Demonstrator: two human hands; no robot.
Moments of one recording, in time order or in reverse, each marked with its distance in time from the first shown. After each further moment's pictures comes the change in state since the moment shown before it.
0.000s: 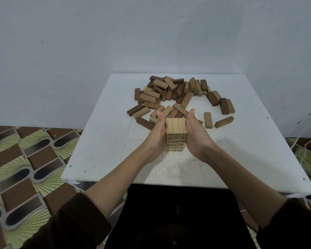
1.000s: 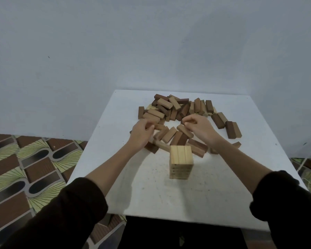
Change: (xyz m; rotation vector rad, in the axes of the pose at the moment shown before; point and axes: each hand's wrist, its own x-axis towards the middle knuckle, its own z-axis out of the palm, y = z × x) left_hand 0.105 -0.029 -0.098 0.481 0.368 0.162; right_hand 0.085 -0.056 -0.030 -0.723 0.218 -0.113
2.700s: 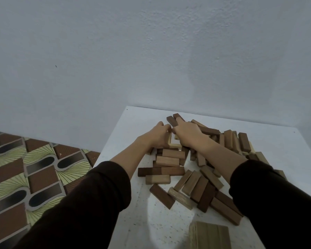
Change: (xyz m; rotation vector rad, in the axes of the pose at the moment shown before) left_hand 0.162 -0.013 -0.016 0.596 -0.422 0.022; right_hand 0.170 -0.056 0.065 -1.135 -0.271 -0.365
